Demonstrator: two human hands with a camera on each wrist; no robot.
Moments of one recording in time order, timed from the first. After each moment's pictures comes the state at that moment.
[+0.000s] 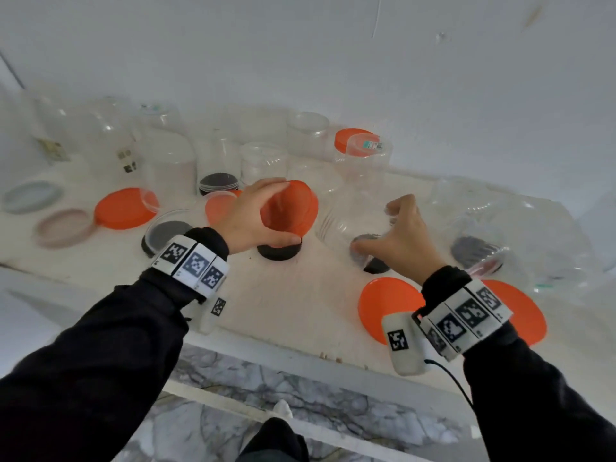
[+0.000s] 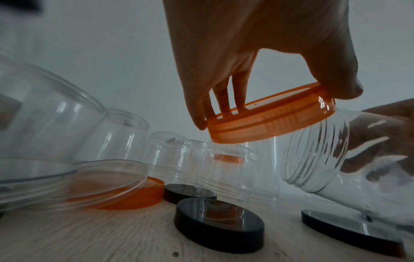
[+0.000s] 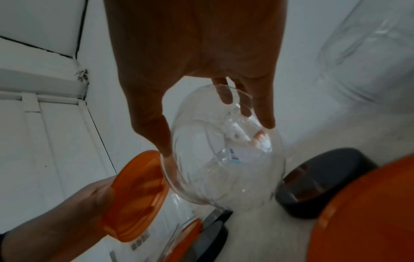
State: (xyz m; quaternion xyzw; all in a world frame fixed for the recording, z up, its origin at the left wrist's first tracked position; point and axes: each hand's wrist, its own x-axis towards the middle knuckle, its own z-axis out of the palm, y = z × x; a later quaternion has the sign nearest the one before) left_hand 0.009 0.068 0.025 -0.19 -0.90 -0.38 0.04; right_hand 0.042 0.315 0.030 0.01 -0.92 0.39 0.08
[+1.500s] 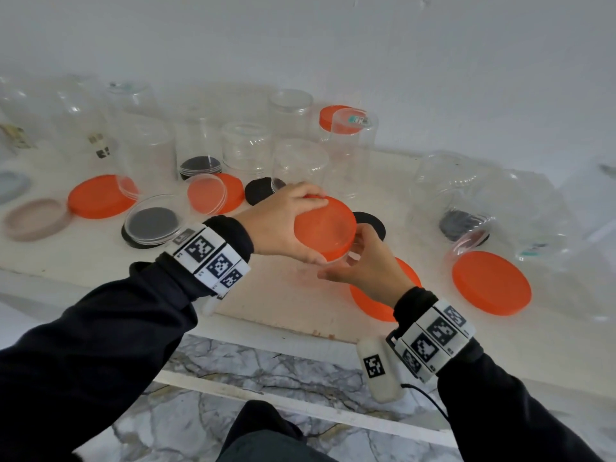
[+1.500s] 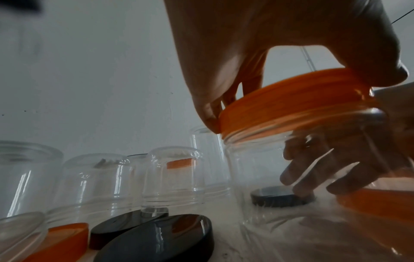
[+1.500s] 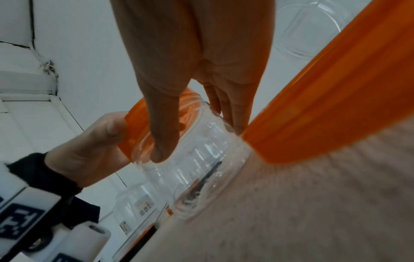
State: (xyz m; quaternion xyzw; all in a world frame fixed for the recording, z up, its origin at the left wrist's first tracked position) left_hand 0.027 0.115 0.024 -0.35 -0.90 -0.26 -0.04; right_hand 0.078 0.298 -0.024 0.02 -0.86 0.51 -0.03
